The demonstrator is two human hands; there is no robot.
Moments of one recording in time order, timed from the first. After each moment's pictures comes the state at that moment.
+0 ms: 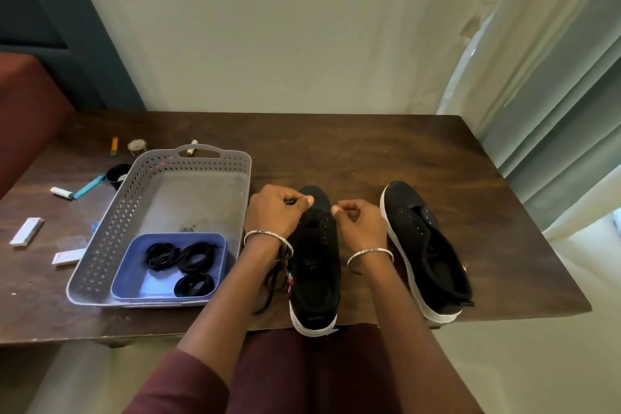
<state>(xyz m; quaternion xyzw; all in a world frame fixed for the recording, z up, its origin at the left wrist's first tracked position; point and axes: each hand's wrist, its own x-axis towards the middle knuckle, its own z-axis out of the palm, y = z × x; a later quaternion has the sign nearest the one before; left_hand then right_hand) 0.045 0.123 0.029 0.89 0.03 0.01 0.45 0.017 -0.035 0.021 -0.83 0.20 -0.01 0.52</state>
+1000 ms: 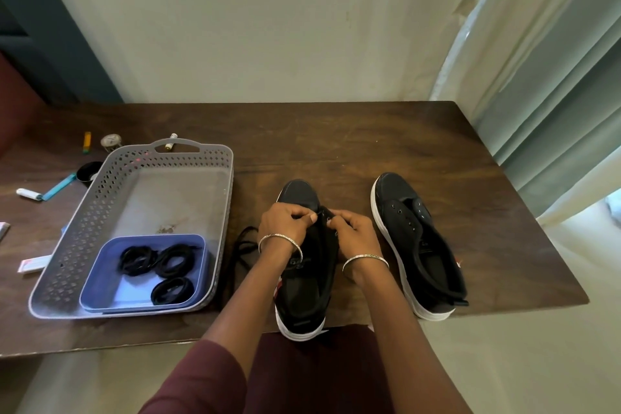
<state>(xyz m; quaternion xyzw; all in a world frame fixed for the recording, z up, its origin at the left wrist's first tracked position) 0.053 0.077 -0.023 0.89 0.10 -0.07 0.45 0.019 -0.052 -0.025 -0.74 0.21 0.07 0.64</state>
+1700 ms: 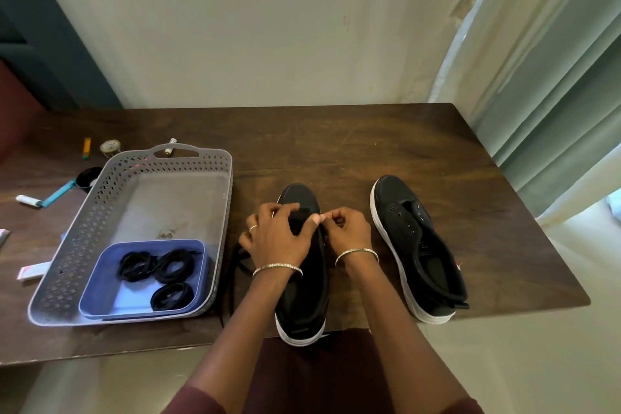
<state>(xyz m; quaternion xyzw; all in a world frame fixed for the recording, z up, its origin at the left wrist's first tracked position) 0.026 0.080 -0.014 0.95 0.11 -0.03 0.30 0.036 -0.047 -0.028 -0.82 0.20 0.01 0.53</state>
